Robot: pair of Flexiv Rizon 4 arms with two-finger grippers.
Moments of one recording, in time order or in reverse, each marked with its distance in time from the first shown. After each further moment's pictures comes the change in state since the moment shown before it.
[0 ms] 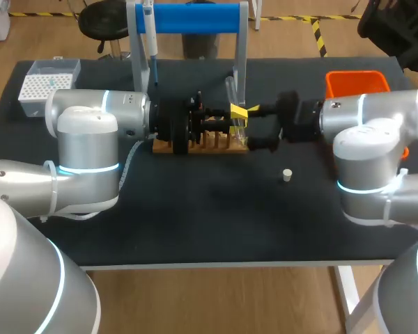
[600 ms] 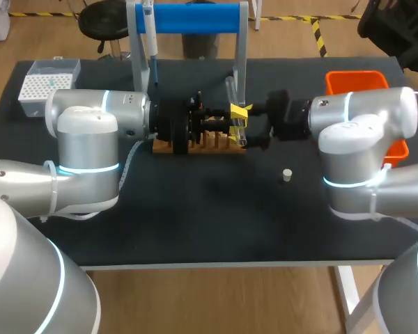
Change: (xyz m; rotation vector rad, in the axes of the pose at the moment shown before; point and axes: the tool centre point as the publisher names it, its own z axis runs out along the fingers) left arm 0.000 0.000 0.000 0.000 0.000 0.000; right arm -0.011 -0.006 0.023 0.030 -0.016 0.011
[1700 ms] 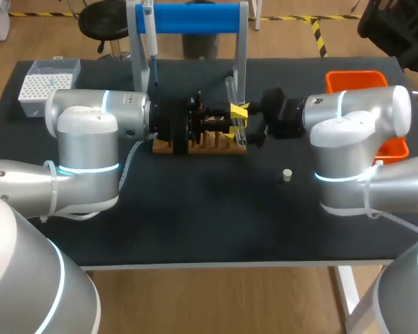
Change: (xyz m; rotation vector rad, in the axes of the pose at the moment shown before) left arm 0.000 0.000 0.000 0.000 0.000 0.000; right arm -0.006 0.002 0.009 0.007 -0.019 0.021
